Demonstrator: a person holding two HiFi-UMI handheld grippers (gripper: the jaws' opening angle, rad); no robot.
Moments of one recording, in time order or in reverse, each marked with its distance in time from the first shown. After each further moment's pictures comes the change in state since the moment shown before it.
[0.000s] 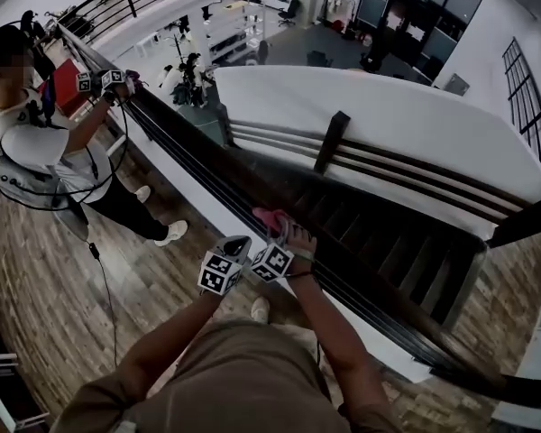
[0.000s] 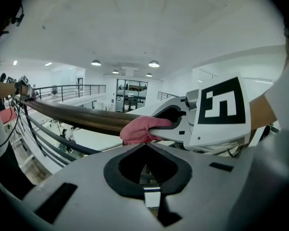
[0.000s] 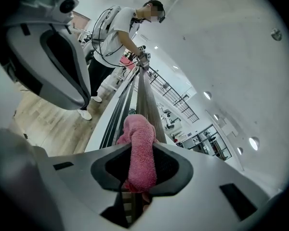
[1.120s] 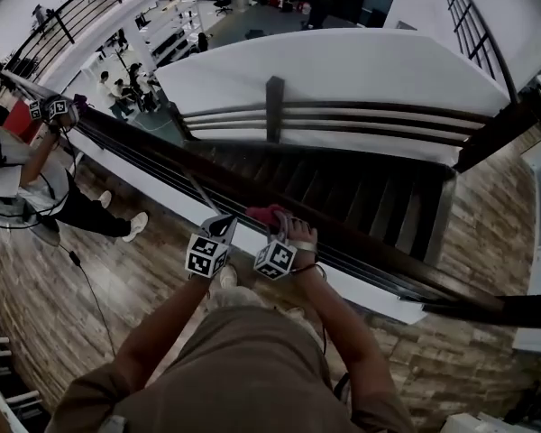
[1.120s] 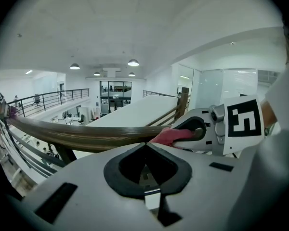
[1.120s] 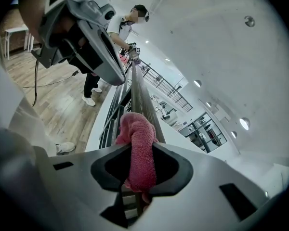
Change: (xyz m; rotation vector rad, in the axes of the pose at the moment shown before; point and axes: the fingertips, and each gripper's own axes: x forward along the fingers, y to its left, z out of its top) left arm 0.047 -0.308 0.003 0.136 0.007 -0.119; right arm -0.228 -0.010 -0.299 0.088 0.067 -0.036
